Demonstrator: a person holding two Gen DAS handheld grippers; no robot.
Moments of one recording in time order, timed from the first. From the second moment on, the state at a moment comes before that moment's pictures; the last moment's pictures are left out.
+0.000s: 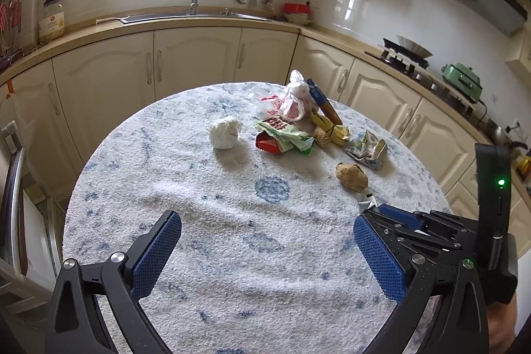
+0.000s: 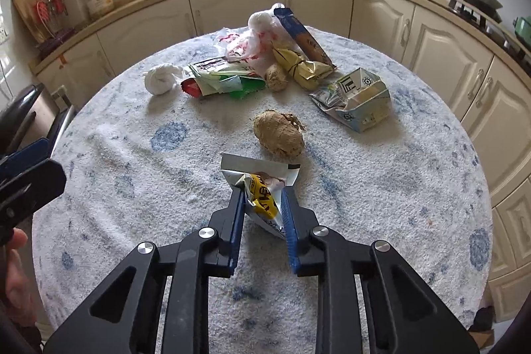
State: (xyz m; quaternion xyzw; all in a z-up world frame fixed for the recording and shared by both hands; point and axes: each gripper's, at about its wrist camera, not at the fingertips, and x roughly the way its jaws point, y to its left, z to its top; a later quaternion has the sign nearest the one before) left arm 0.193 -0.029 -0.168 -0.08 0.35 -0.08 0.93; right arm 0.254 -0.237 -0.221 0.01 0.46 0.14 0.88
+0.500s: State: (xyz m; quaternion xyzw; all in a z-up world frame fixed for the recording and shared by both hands) left arm 0.245 -0.081 -0.173 -0.04 0.35 -0.10 0.93; right arm 0.238 -0.284 -0.200 0.08 0.43 0.13 0.89
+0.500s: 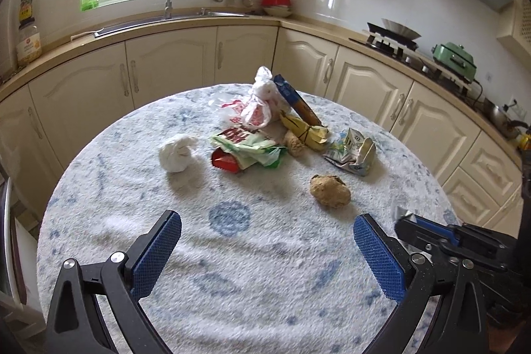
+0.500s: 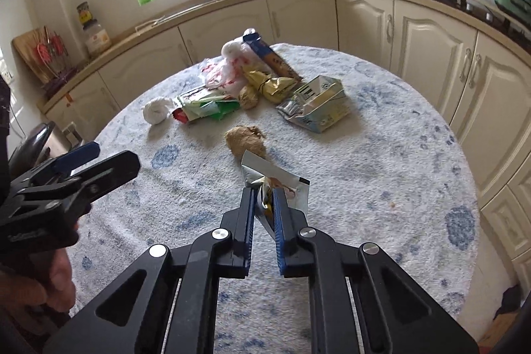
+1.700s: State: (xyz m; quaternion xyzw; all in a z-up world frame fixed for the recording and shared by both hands) left arm 0.282 -0.156 -0.174 -0.03 0.37 -0.21 0.91; right arm 0.215 -0.355 -0.172 0.14 0.38 0.10 0.91
